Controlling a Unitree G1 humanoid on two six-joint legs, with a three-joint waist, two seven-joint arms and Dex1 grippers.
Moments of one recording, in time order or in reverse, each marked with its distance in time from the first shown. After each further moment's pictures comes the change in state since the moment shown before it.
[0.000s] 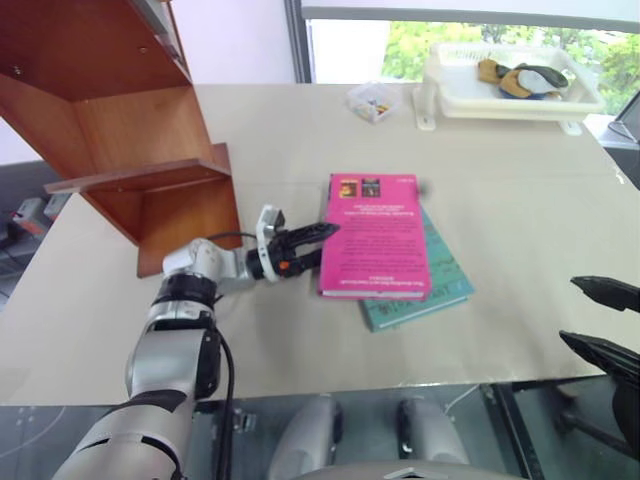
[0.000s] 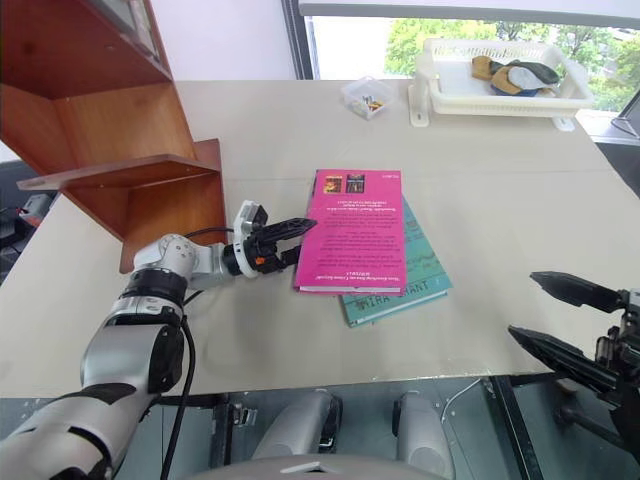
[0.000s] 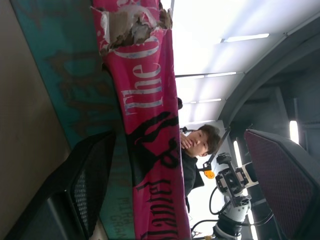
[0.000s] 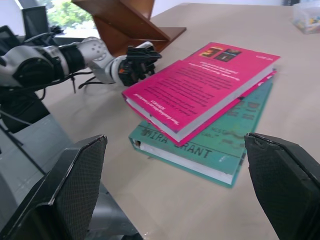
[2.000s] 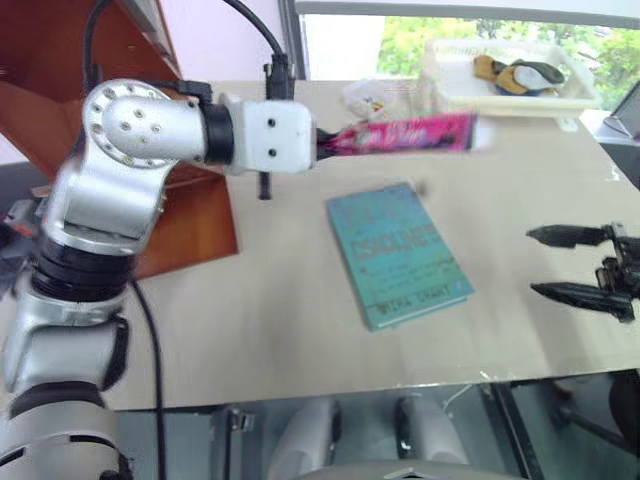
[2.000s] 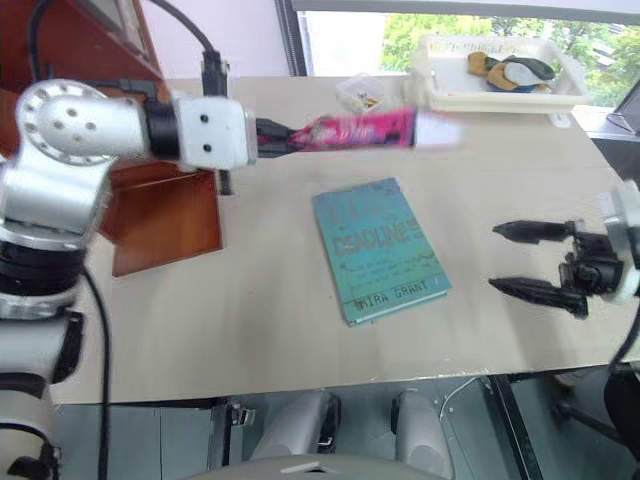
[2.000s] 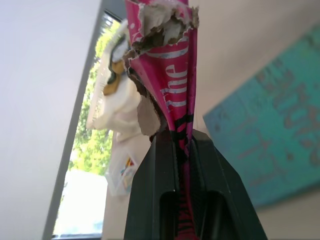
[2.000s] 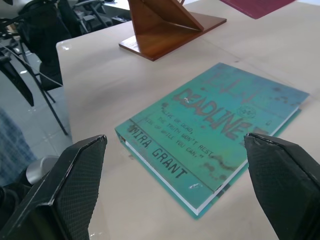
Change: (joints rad) left arm -0.158 0.513 -0.335 -1.066 0.697 -1.132 0.062; right arm -0.666 -0.176 0.504 0.499 -0.300 -0.143 0.288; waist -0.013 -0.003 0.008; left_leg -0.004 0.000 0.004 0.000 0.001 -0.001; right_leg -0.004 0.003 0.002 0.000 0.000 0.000
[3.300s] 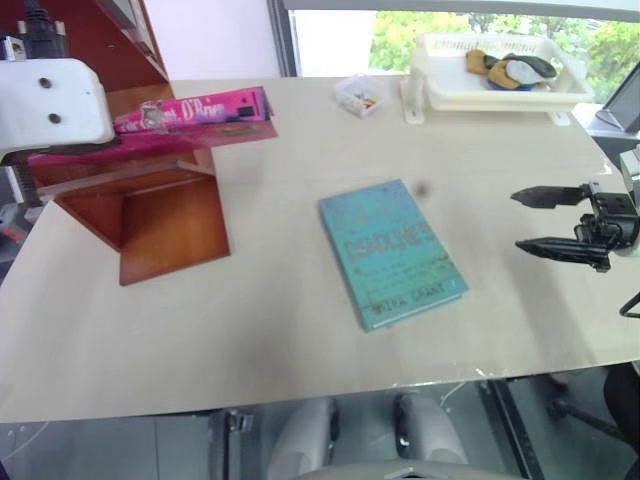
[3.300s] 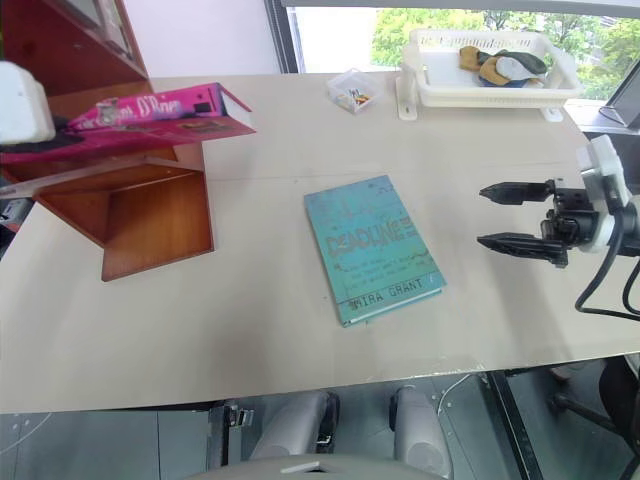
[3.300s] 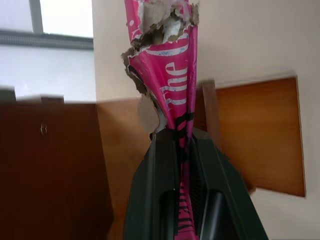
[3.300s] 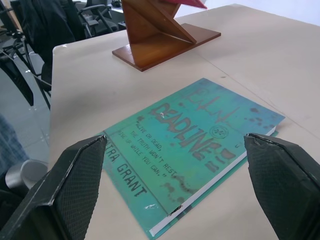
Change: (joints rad) left arm 0.508 0.537 0.602 -0.121 0.043 0.319 -0.220; right arm -0.338 0.042 0.209 0.291 -0.120 -0.082 0.099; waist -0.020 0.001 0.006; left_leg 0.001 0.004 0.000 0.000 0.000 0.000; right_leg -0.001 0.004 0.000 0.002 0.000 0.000
